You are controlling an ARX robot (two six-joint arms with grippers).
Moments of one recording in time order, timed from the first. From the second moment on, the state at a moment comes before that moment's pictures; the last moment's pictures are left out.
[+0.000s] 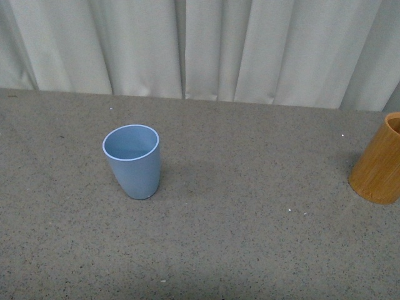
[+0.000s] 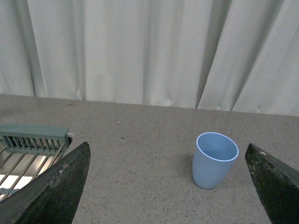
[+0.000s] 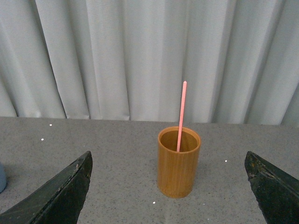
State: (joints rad) left arm 0.00 0.00 0.02 0.00 0.00 -0.01; right arm 0.00 0.00 0.00 0.00 0.00 0.00
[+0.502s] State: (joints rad) left arm 0.00 0.00 0.02 0.00 0.00 -0.01; right arm 0.00 0.00 0.00 0.00 0.00 0.00
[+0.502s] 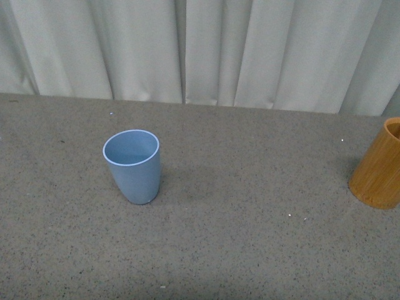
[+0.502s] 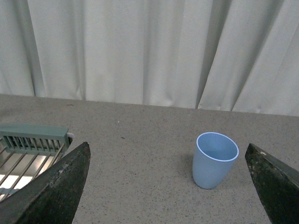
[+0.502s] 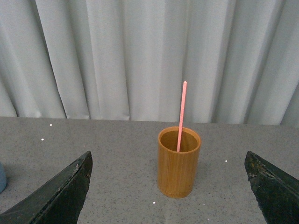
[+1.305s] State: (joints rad) left arm 0.00 0.00 0.02 0.00 0.00 -0.01; right arm 0.00 0.00 0.00 0.00 0.00 0.00
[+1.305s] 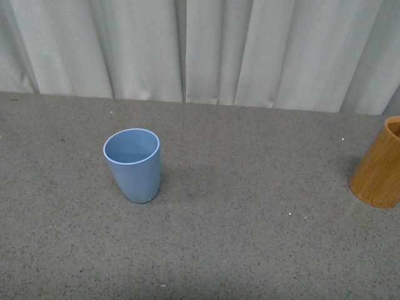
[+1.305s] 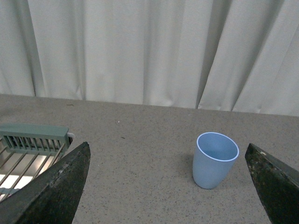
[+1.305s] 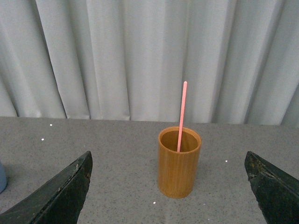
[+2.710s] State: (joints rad) left arm -0.02 0.77 0.16 0.39 -0.11 -0.69; right arm 0.00 0.00 0.00 0.00 0.00 0.00
